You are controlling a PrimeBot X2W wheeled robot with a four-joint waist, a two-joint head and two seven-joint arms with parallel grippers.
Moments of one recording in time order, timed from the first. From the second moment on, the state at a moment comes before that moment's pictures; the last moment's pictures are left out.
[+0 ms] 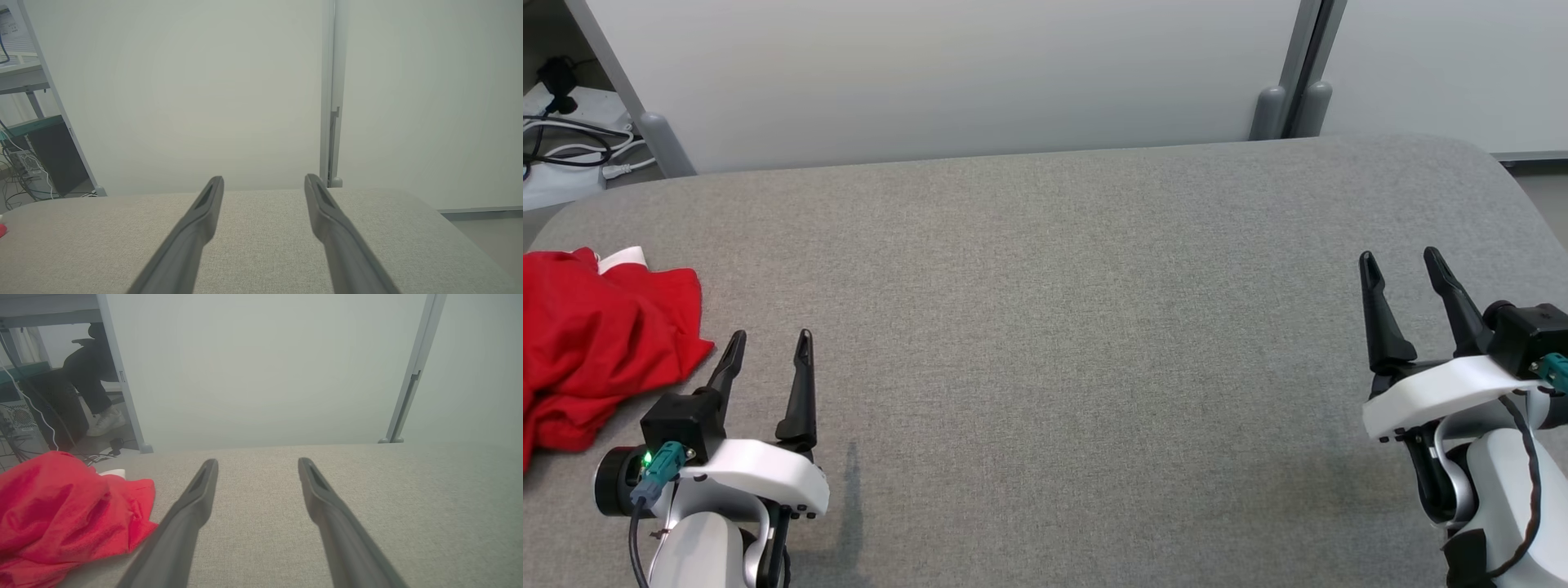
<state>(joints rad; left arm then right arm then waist) -0.26 0.04 0.12 0.46 -0.06 -0.12 -0.25 -0.40 -0.16 0.10 0.47 0.30 0.13 -0.25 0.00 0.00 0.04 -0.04</state>
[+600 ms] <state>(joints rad) -0.26 0.03 0.13 0.48 -0.06 -0.12 -0.25 -0.40 -0.16 0.08 0.49 0.30 0.13 -0.25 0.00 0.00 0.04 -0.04</state>
